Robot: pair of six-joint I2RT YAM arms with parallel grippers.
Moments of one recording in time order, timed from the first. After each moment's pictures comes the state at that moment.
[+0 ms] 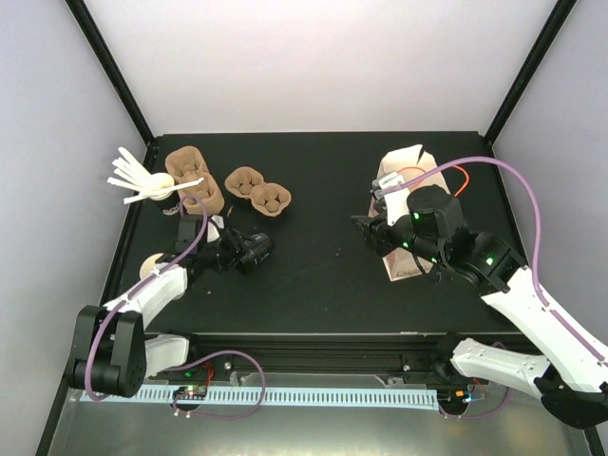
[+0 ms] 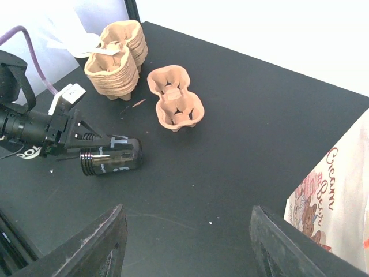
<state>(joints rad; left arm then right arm) -0.12 1.17 0.50 -0.13 0.50 -0.87 0.81 0.99 1.27 -0.79 0.09 0.14</state>
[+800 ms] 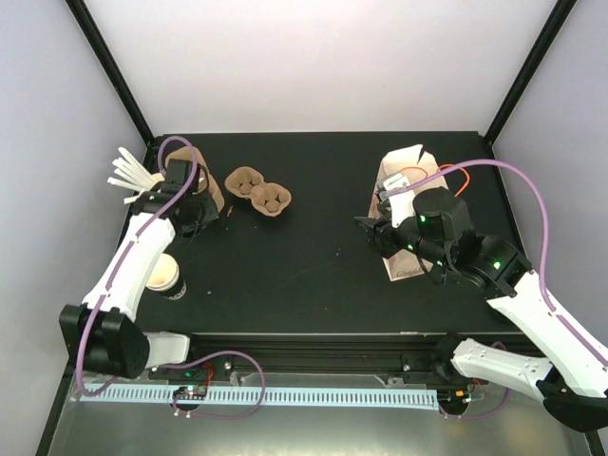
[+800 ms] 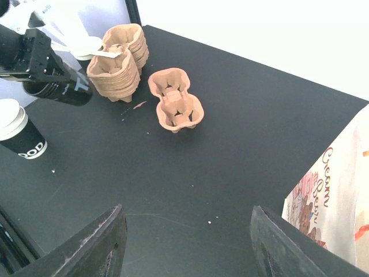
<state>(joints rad) -0.13 1.25 1.13 -0.82 -0.01 -0.55 0.81 0.96 1.27 -0.81 0.09 0.13</state>
